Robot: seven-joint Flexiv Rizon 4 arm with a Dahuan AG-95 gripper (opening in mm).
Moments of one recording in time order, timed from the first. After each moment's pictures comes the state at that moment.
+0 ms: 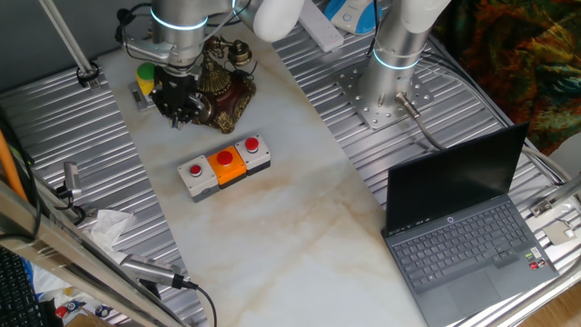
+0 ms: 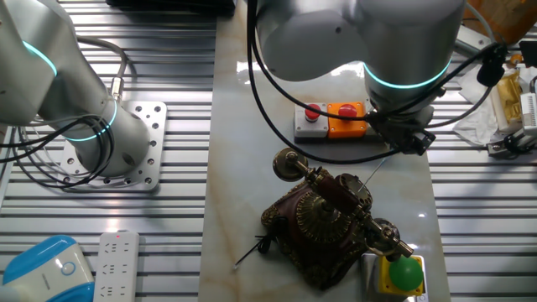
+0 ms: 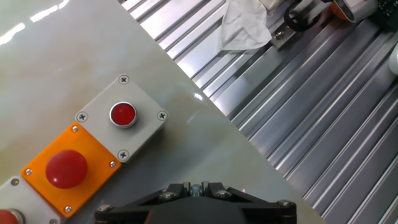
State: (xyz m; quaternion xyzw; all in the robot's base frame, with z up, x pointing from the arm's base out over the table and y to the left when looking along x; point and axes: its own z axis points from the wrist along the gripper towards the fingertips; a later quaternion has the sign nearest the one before) arm 0.600 -0.062 0.141 -0.40 0.91 -0.04 0.13
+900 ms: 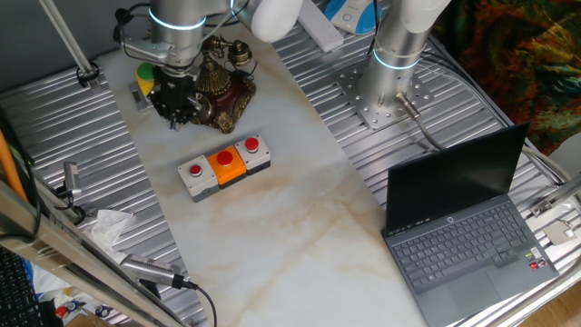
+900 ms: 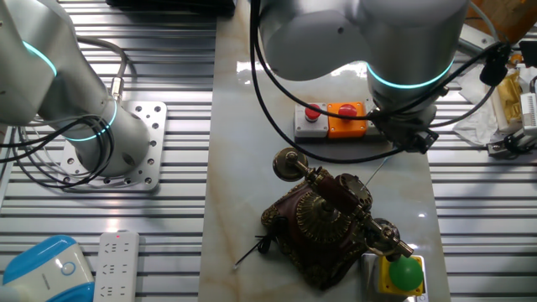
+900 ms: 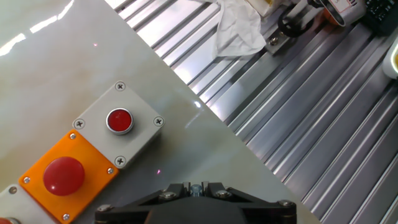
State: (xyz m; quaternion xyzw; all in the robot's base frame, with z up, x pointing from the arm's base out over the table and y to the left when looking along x) arm 0.604 -0.059 0.142 -0.39 0.91 -0.04 0.14
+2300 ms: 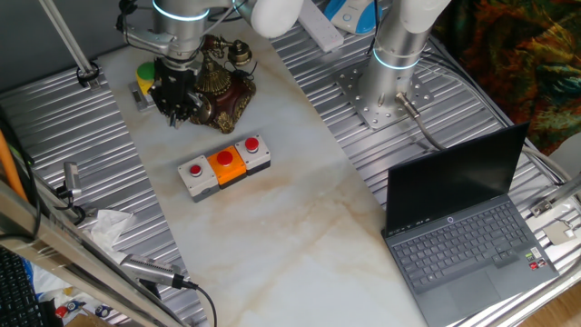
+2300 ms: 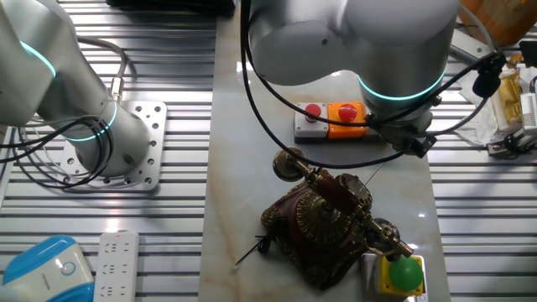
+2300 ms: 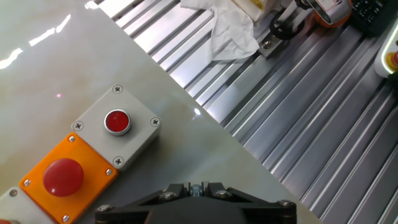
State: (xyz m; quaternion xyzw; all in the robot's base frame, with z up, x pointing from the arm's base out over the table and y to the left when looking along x) arm 0.603 -0.065 0.147 -0.38 0.91 -0.03 0.16
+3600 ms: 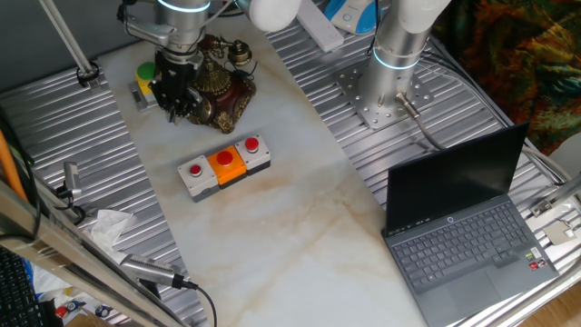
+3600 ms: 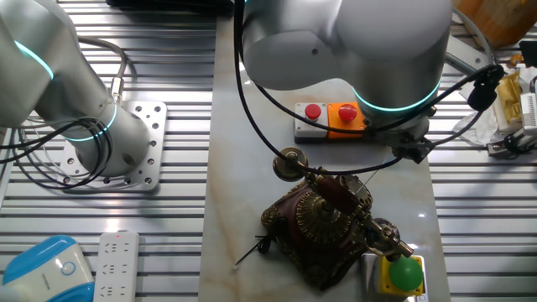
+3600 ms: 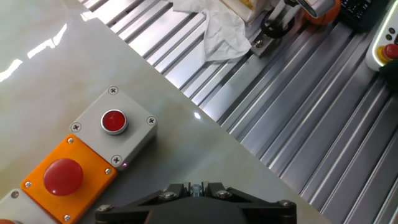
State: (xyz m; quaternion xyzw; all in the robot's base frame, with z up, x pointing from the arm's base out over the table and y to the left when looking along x) arm 0.599 -0.072 0.150 -0.36 0.92 -0.02 0.17
